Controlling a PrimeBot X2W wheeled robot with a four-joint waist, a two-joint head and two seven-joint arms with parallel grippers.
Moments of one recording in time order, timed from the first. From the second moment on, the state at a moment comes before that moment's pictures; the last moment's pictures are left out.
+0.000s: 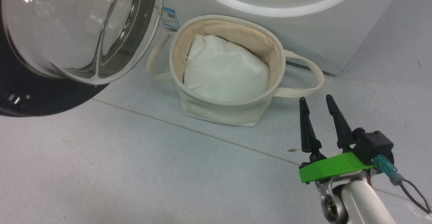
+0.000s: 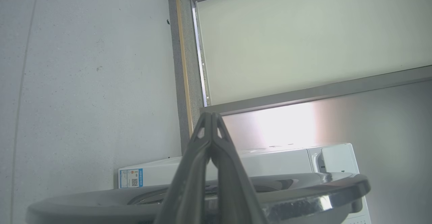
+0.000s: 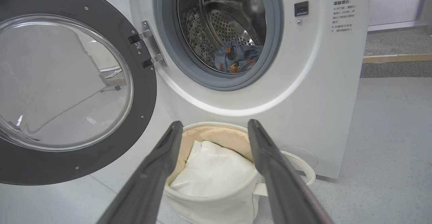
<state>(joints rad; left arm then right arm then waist) -0.83 0.46 0.47 0.97 -1.51 -0.12 0.22 -0.20 -0.05 0.21 0.14 0.25 0.13 -0.25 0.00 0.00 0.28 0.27</state>
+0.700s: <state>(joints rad) -0.82 0.43 0.35 0.88 -1.54 -0.12 0.52 -0.20 -0.05 0.21 0.15 0.26 0.13 -0.25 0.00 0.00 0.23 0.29</state>
